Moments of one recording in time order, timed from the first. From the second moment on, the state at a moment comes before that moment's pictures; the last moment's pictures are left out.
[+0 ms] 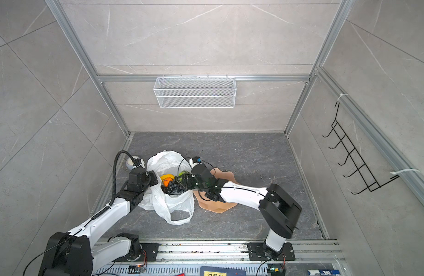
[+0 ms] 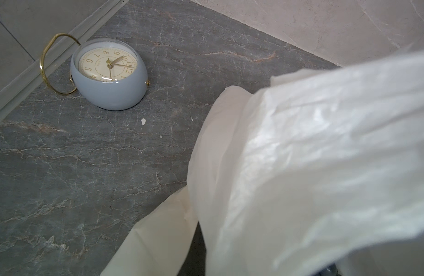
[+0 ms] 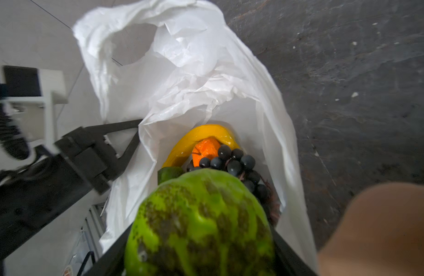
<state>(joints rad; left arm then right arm) -0.22 1.11 0.52 -0.02 -0.23 -0.44 0.92 1.63 1.01 0.13 -0.04 0.74</state>
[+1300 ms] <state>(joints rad) -0.22 1.10 0.52 -0.02 -0.23 -0.45 0.53 1.30 0.47 0.25 -0.04 0.98</state>
